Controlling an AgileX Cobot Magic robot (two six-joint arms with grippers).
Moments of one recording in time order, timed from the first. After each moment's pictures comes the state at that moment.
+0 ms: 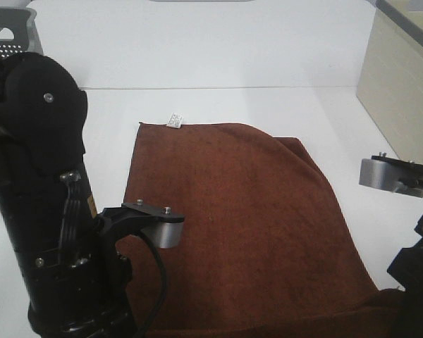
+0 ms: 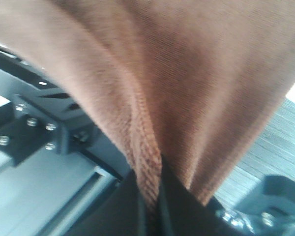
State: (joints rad) left arm -0.76 1.71 -0.94 -0.52 1.14 0.24; right arm 0.29 1.32 -0.65 0.52 1.22 -0.30
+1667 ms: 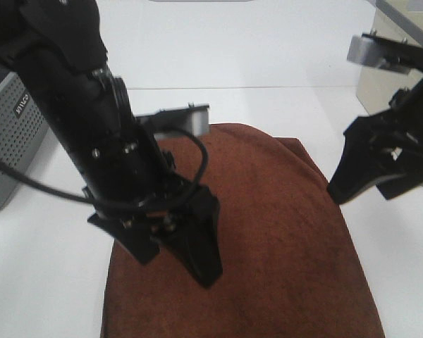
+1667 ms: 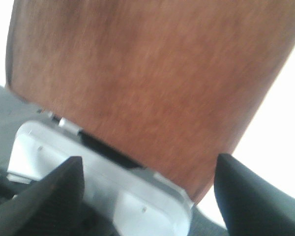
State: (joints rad) left arm -0.63 1.77 -1.23 -0.57 1.12 0.21; right arm 0.29 1.41 -0.99 0.39 1.05 -0.20
